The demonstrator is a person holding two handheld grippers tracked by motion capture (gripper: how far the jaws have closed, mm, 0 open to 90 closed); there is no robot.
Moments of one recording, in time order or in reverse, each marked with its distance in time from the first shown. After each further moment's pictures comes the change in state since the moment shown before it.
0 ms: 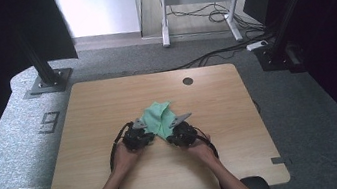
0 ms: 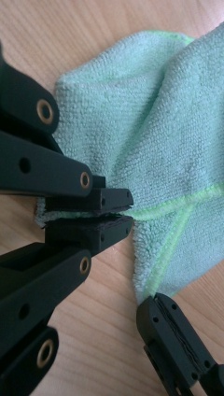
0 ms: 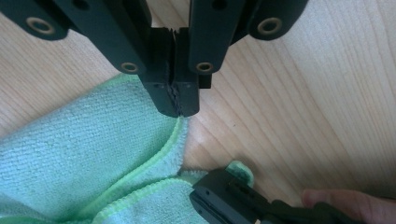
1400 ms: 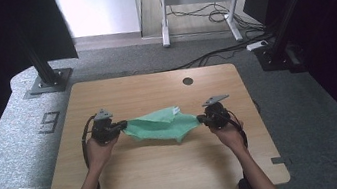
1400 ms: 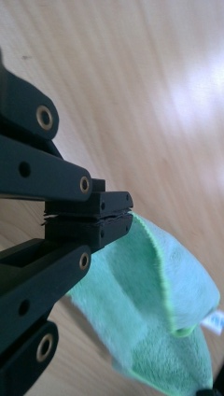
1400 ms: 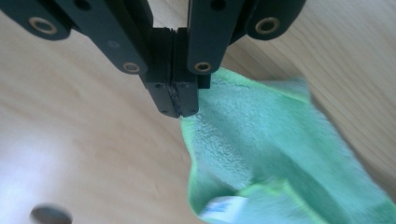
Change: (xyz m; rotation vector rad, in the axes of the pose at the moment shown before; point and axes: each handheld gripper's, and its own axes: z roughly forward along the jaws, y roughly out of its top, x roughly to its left) left arm 0.056 -0.010 -0.083 -0.152 0.094 -0.175; right arm -0.063 -0.012 -0.100 -0.056 -0.215 0.141
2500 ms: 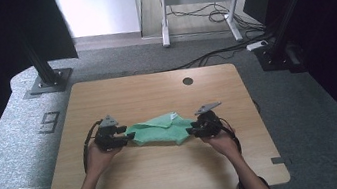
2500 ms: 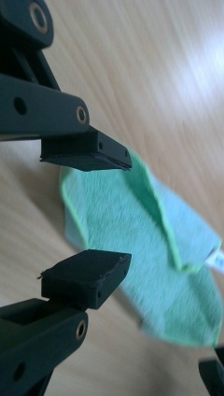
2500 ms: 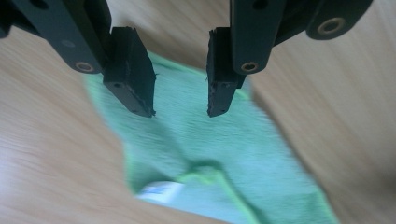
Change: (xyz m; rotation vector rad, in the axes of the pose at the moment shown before) left arm -0.027 -0.007 -0.007 0.057 -0.066 0.109; right arm 0.028 -0.009 0.017 0.001 0.131 -0.006
